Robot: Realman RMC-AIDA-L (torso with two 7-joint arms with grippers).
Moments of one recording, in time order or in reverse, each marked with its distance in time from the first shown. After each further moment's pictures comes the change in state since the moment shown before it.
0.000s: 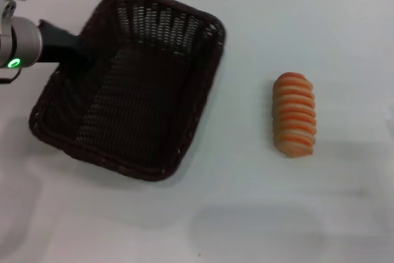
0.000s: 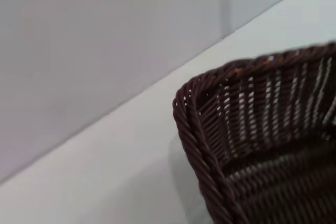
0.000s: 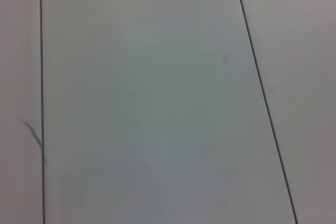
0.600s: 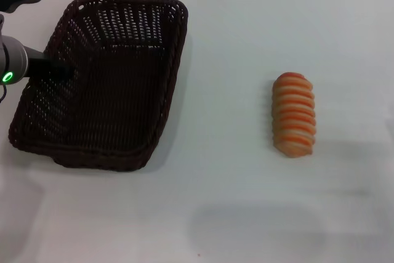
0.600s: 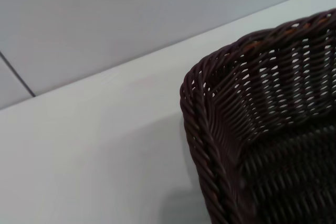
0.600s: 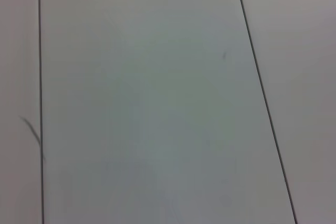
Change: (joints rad) left arm 0.029 0.000 0.080 0.037 0.243 0.038 -0.383; right arm 0.001 0.000 0.001 0.000 0.000 0.010 0.000
